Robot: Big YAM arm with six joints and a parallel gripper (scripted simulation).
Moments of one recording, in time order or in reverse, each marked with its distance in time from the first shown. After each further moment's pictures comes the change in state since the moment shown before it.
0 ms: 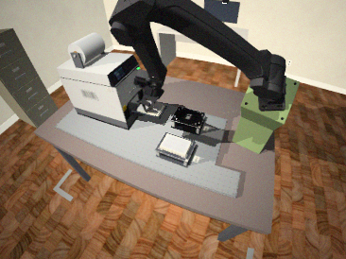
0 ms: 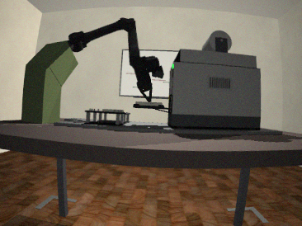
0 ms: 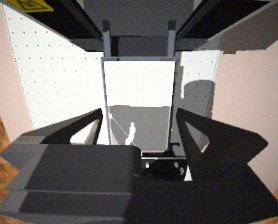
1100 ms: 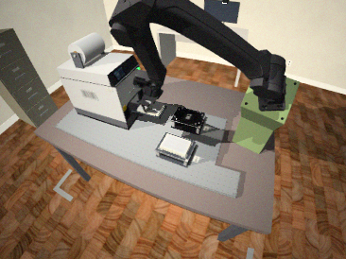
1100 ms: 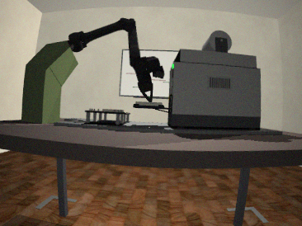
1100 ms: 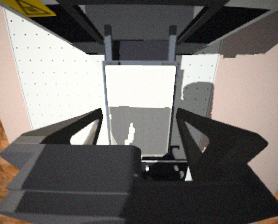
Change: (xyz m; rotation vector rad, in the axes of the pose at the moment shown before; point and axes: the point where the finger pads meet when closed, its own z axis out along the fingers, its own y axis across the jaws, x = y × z) arm -0.004 0.001 0.003 -0.001 -0.011 -0.008
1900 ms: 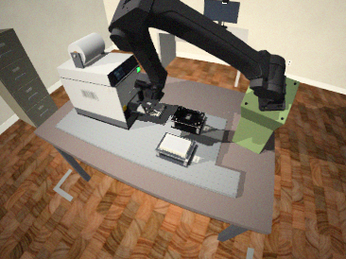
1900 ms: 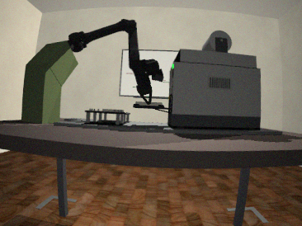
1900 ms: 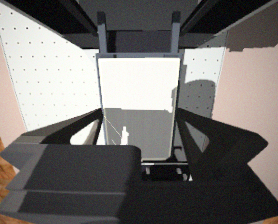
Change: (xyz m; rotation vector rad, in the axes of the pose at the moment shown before) arm 0.010 -0.001 0.013 0.002 0.012 0.009
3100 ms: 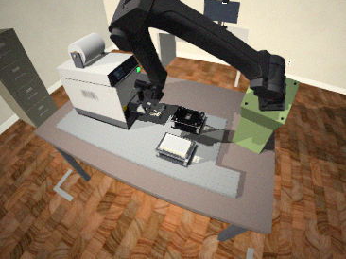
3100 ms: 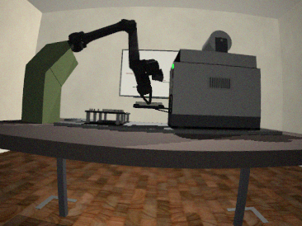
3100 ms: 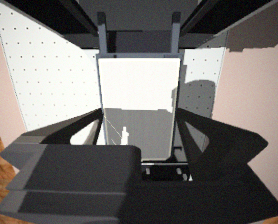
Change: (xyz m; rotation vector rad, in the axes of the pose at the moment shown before) arm 0.000 0.000 0.000 0.000 -0.001 -0.001
